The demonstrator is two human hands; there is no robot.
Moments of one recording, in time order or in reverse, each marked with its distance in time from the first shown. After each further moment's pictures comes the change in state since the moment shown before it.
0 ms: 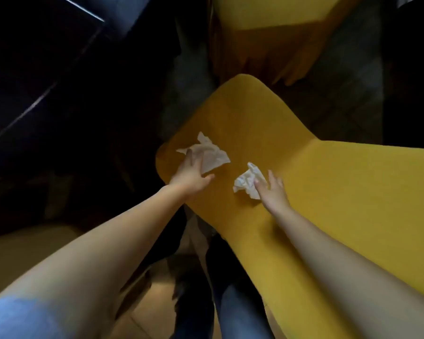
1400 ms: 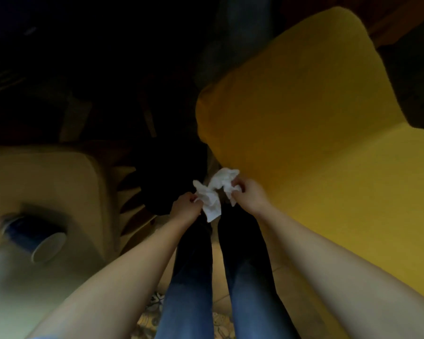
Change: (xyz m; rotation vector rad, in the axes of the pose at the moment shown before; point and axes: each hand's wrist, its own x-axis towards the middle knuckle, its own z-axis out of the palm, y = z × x) left_hand -0.055 -0.141 0.161 -0.636 -0.026 -0.565; right_hand 0.002 0.023 0.150 -0.342 -0.434 -0.230
